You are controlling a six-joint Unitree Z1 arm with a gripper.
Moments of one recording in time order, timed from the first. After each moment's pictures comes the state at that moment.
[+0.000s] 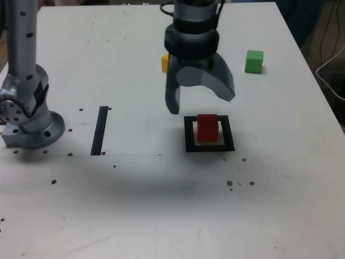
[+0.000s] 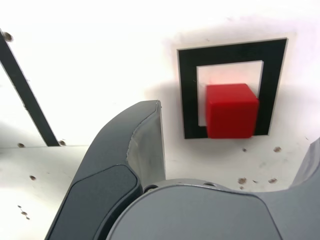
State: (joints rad) arm -0.06 1.88 -1.41 1.19 0.06 -0.03
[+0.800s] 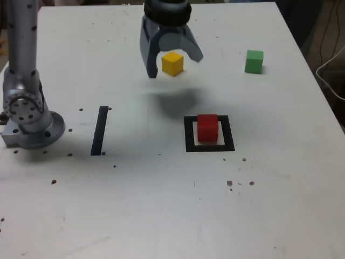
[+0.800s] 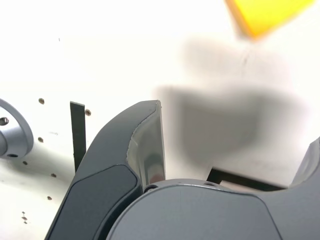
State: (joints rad) arm 0.37 1.89 -1.41 1.25 0.13 0.07
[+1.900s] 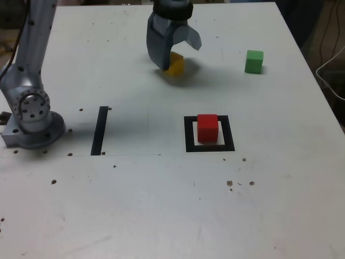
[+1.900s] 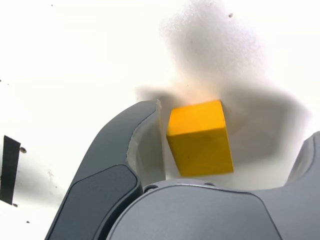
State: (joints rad) arm 0.62 2.09 -1.53 1.17 0.08 0.02
